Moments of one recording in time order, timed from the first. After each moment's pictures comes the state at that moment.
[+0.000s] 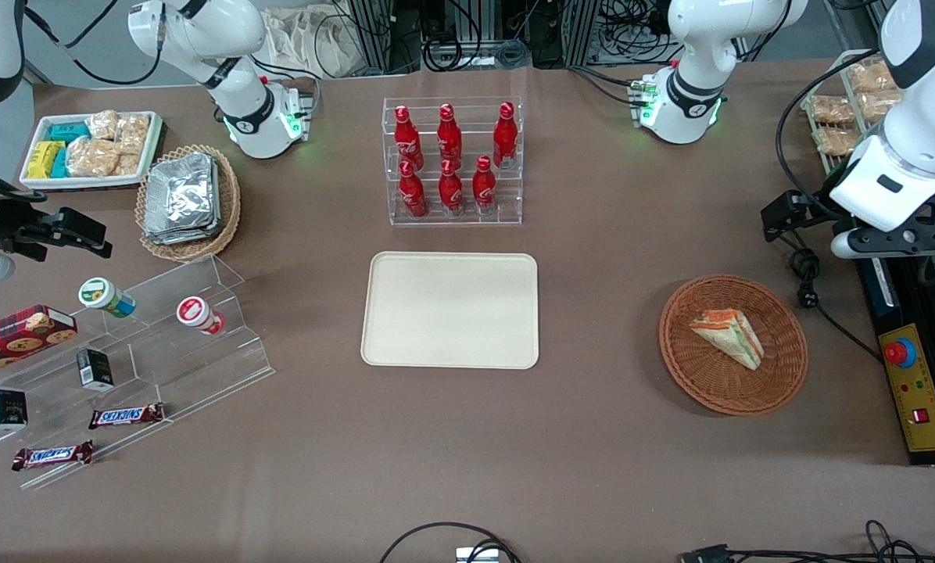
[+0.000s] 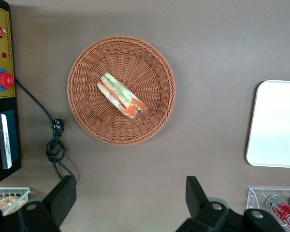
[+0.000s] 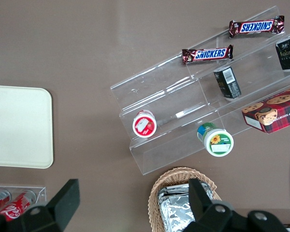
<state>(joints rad) 0.12 -0.04 -0.24 -1.69 0.01 1.62 -0.13</state>
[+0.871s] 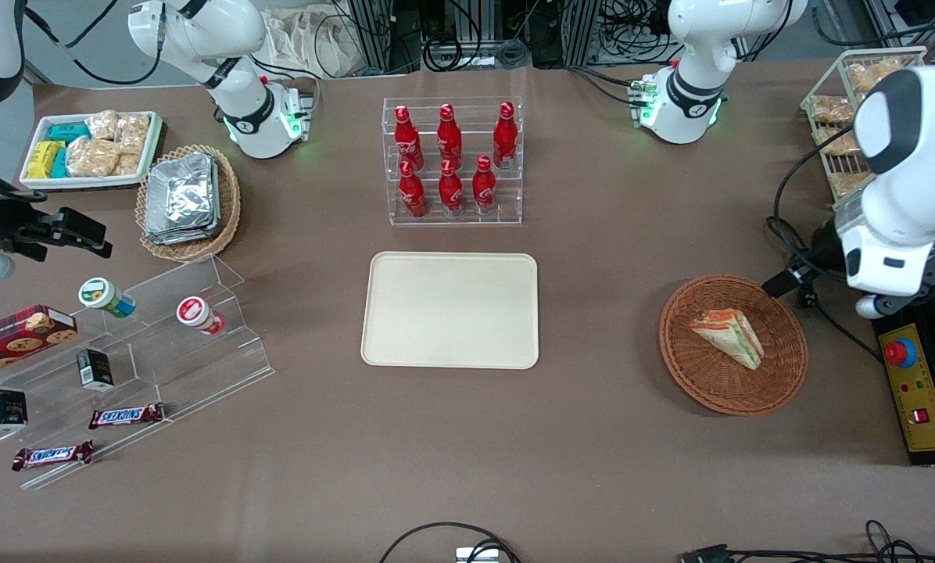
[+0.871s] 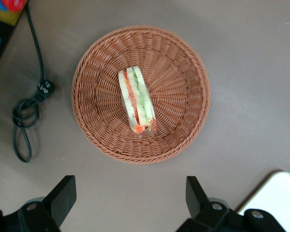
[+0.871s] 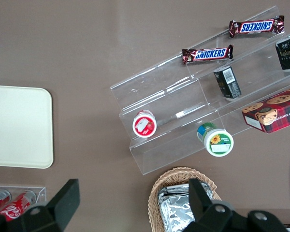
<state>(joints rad) 0.12 0.04 -0.17 -1.91 0.00 1.89 -0.65</state>
